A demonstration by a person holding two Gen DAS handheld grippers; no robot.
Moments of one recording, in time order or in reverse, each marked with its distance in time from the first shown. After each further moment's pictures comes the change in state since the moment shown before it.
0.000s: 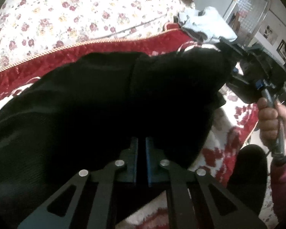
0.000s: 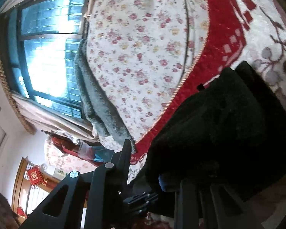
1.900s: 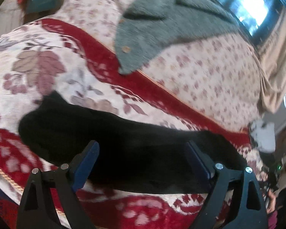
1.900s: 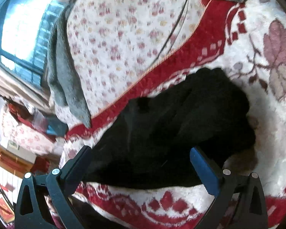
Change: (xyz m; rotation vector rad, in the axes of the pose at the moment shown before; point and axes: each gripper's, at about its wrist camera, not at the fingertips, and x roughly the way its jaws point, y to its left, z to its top) left arm -0.274 0.228 -0.123 -0.630 -0.372 0.378; right arm 0.002 0.030 -0.029 -0.174 0.201 -0.426
